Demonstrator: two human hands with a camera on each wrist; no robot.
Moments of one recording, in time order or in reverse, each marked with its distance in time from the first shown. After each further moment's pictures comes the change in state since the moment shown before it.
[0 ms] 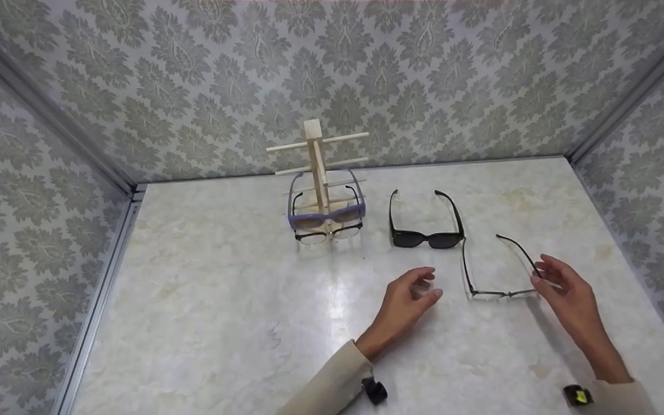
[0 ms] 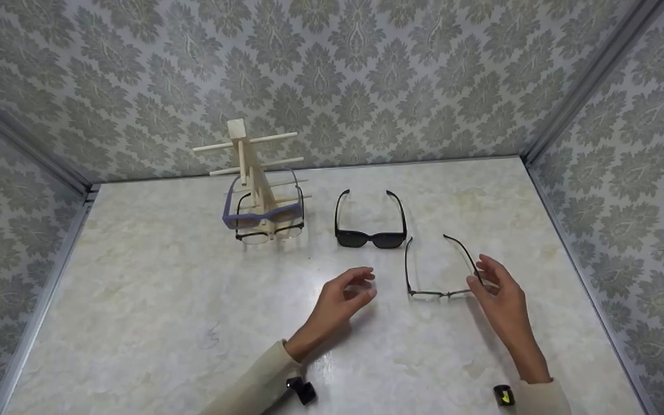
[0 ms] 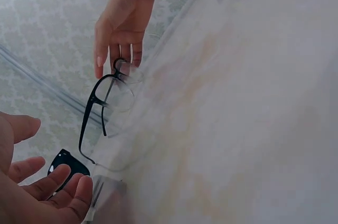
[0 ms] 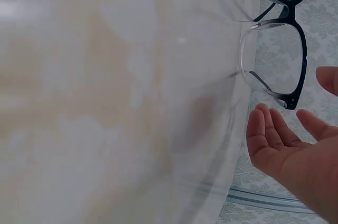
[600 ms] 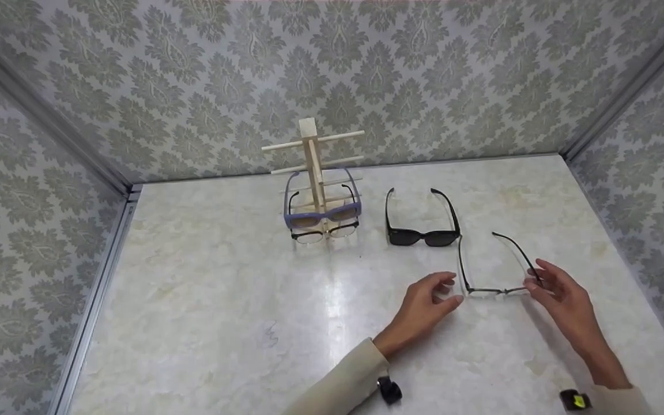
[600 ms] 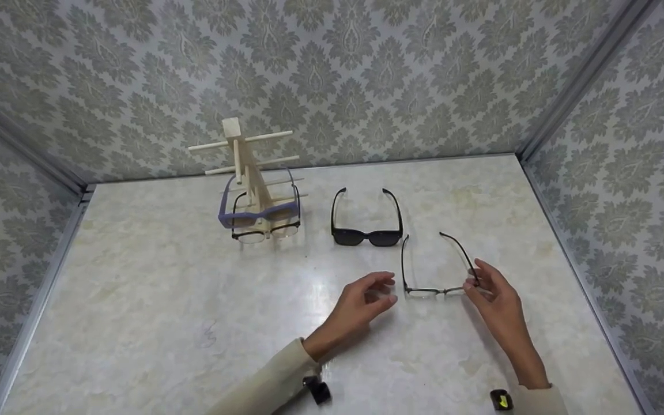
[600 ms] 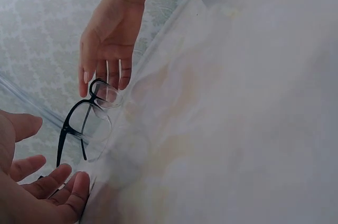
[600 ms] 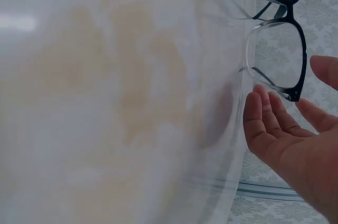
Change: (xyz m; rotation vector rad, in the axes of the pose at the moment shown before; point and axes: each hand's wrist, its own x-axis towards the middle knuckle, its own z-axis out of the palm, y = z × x) left_hand 0.008 0.000 0.036 0.024 -0.105 -0.008; right_hand -0.014 0.009 -0.004 0.141 -0.069 -0.019
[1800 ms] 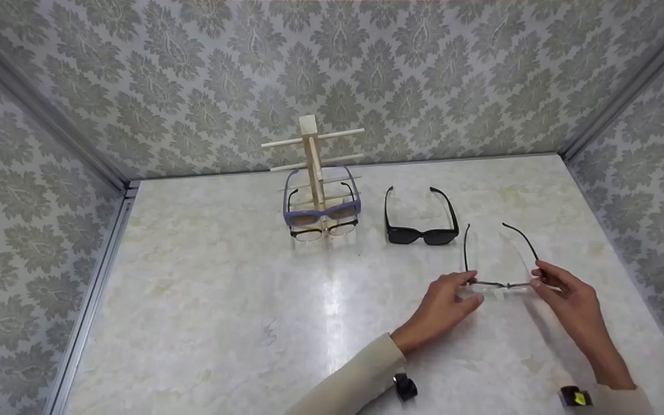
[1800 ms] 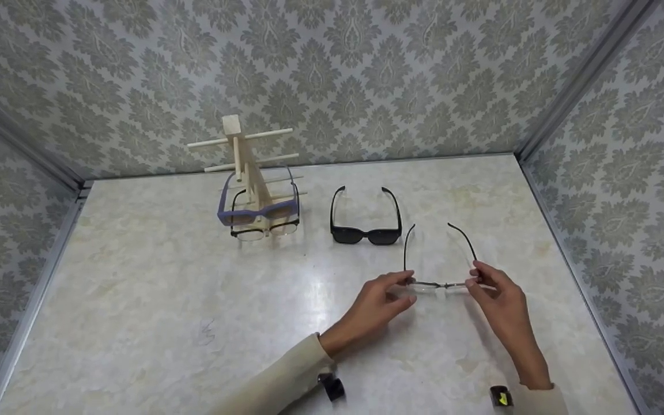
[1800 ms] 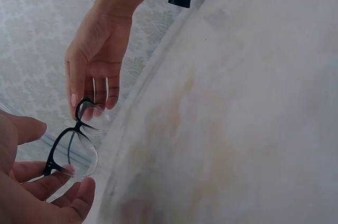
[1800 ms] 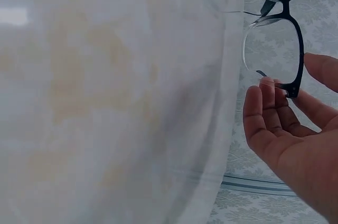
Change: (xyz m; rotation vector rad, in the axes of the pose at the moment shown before) left_hand 0.014 0.023 0.025 0.114 -0.085 0.015; right_hand -0.002 -0.015 -0.006 -0.066 0.054 -0.008
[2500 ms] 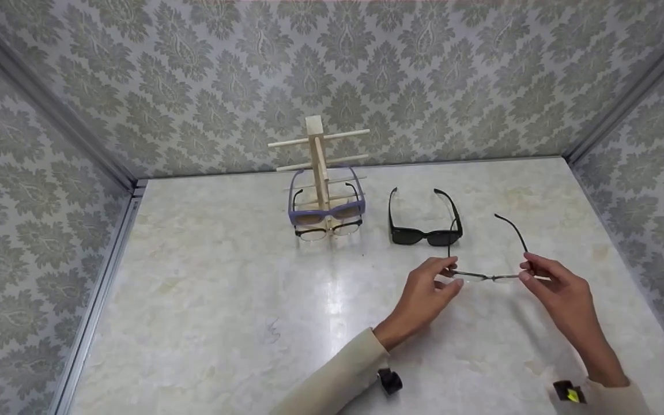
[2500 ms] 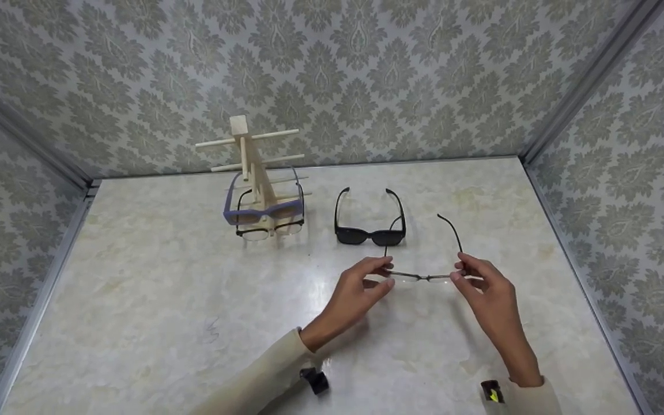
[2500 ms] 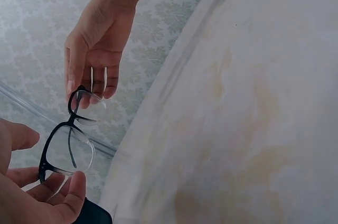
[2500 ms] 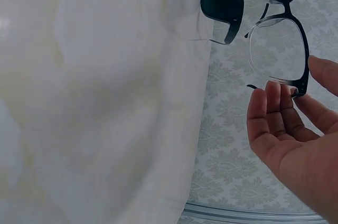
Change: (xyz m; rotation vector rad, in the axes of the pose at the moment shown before) left_hand -0.010 0.013 -0.038 -0.125 0.142 0.005; right_hand 0.004 -0.043 0.017 0.090 0.004 -0.145
